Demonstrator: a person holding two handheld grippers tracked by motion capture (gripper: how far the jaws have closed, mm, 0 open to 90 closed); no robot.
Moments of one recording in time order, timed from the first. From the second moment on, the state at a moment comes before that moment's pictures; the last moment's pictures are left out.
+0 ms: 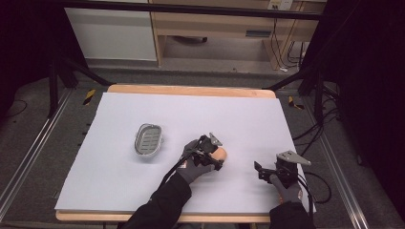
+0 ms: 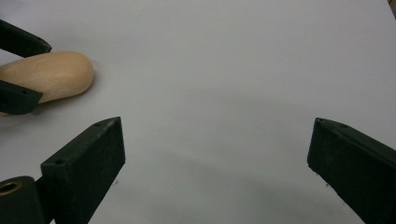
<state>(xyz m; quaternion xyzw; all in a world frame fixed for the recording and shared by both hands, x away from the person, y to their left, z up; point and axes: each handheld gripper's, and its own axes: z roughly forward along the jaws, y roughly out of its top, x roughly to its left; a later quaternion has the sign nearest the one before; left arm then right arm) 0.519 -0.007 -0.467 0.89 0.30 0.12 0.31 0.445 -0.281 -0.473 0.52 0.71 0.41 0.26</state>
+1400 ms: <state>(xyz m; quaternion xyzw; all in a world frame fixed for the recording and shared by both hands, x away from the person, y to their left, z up) 0.510 0.006 -0.445 0.88 0.30 0.13 0.33 0.445 -0.282 -0.473 0.52 0.71 0.41 0.26</state>
